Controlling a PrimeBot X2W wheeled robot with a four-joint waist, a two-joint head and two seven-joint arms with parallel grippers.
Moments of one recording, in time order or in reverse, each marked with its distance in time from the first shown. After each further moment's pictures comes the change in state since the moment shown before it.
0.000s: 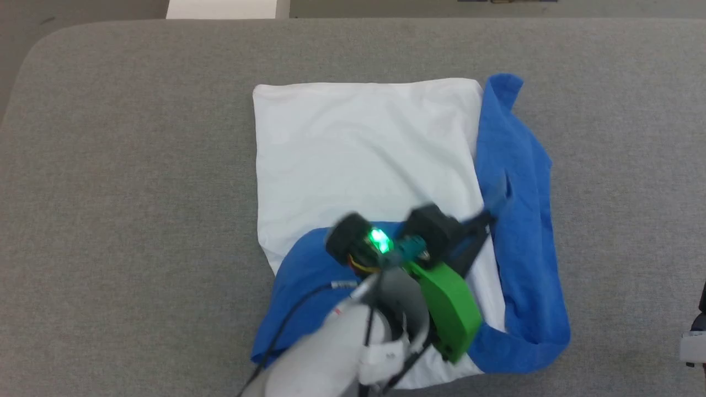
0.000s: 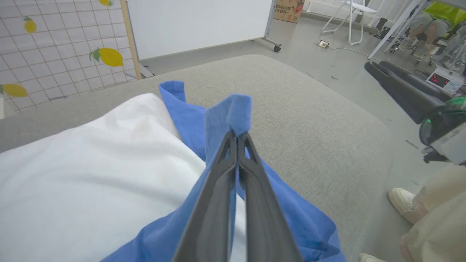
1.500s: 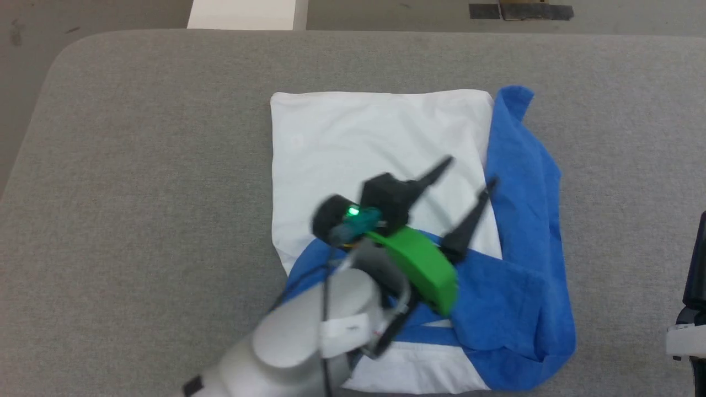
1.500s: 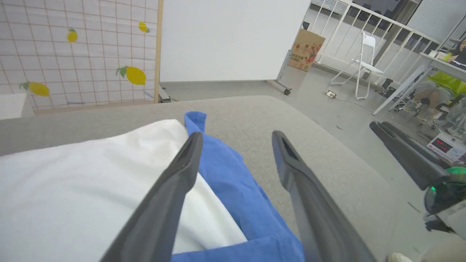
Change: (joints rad) left arm -0.175 0.054 -0.176 0.150 -0.373 0.151 -0.332; right arm -0.017 0.000 0.035 0.003 0.003 0.000 0.040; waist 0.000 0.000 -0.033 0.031
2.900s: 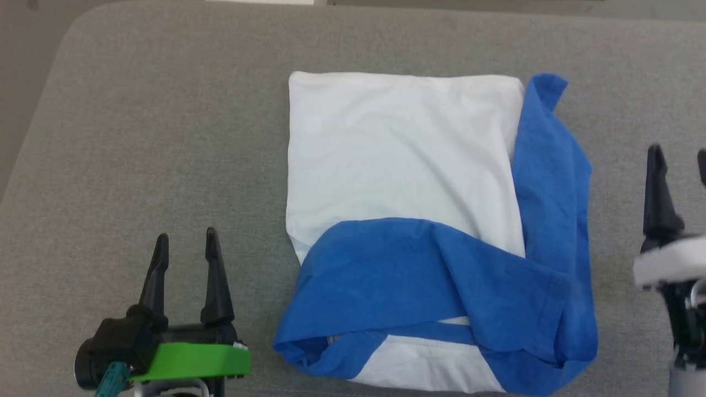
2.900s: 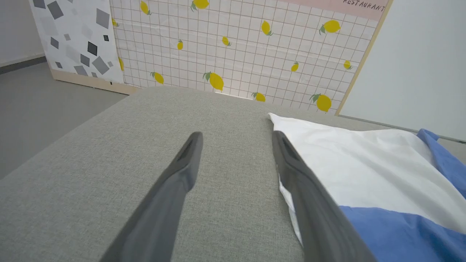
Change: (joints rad) left arm 0.764 -0.021 0.906 -0.373 0.538 -0.118 -0.118; right arm -0.206 0.000 0.091 0.026 -0.004 0.000 0.241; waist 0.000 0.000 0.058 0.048
